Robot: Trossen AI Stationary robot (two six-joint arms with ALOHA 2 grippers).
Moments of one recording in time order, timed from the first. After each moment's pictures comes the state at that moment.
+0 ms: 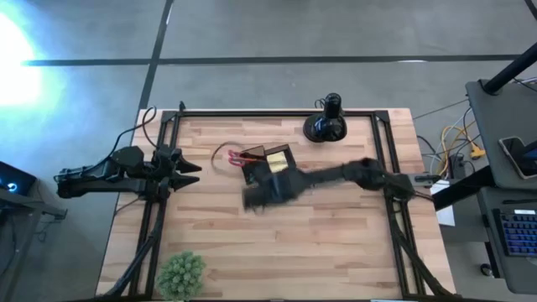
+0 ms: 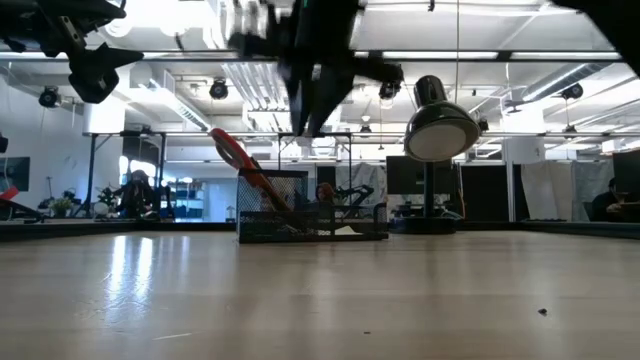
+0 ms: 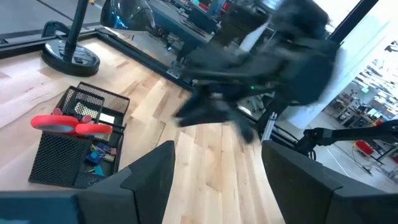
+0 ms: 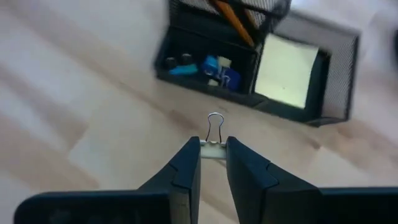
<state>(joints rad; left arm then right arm) 0.05 0.18 0.41 -0.40 0.05 -0.54 0.20 2.28 2.20 -1.30 0.51 1.08</state>
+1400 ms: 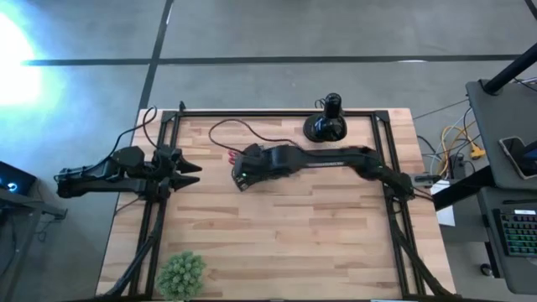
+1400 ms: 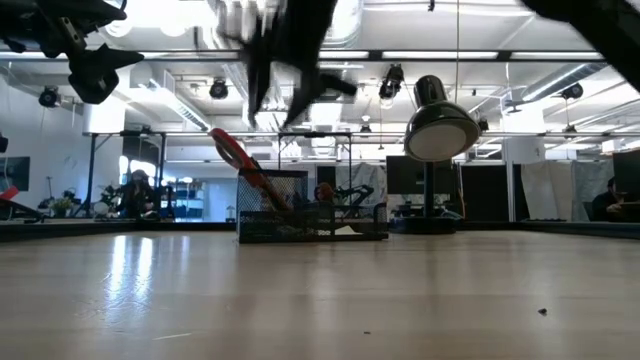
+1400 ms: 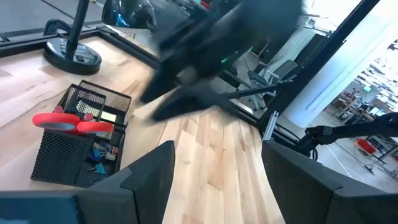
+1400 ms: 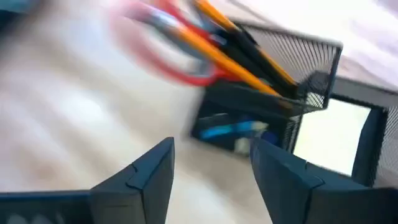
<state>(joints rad) 0.05 0.18 0.41 -0.41 0.05 -0.54 0.02 2.29 2.23 -1.08 0.33 0.91</state>
